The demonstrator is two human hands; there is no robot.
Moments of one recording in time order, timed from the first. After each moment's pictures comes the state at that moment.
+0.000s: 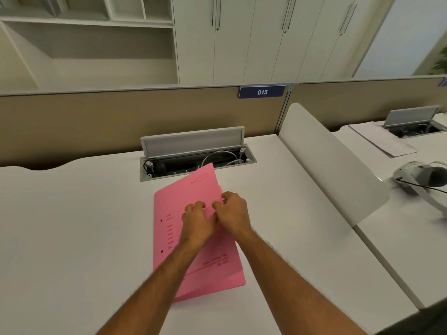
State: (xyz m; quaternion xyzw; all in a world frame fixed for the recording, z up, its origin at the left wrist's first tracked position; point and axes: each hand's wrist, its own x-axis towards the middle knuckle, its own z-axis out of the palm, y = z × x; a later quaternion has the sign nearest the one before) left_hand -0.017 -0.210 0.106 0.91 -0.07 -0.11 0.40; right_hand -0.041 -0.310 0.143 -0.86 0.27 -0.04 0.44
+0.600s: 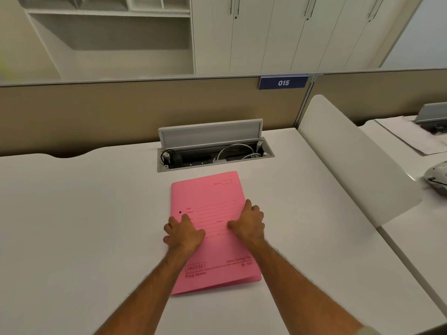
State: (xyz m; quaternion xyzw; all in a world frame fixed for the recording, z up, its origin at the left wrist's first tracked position) left_hand -0.009 -0.145 0.061 0.96 0.06 -0.19 0.20; right_hand -0.046 -0.307 0.076 -0.89 0.31 0.06 0.32
